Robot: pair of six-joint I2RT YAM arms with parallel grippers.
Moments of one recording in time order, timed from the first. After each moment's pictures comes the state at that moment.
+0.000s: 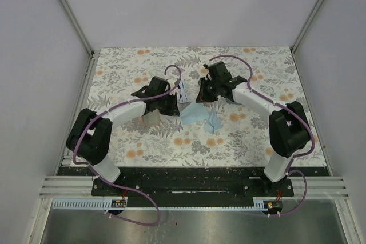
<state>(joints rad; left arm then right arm) -0.51 1.64 1.05 -0.29 0.33 -0.32 0.53 1.75 1.32 -0.41 -0.24 0.54</state>
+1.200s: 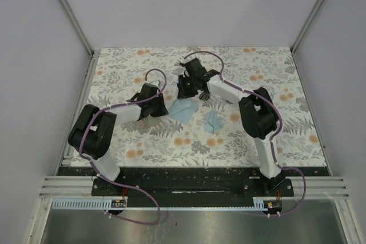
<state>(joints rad) -0.40 1.71 0.86 -0.01 0.14 -0.51 0.61 2.15 1.71 -0.44 -0.21 0.45</state>
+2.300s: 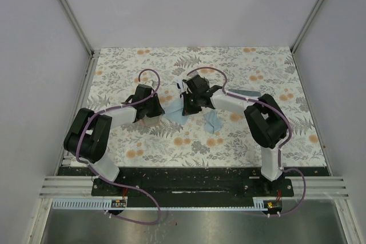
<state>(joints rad) -0.35 1.64 0.79 0.03 0.15 -0.55 0.69 1.95 1.35 -0.33 -0.19 0.51</state>
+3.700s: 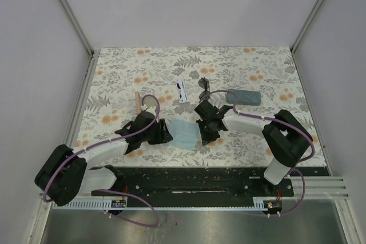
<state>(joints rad) -0.61 1.22 0.43 -0.02 0.13 -0.69 0.80 1.69 0.97 -0.51 -0.09 0.58</state>
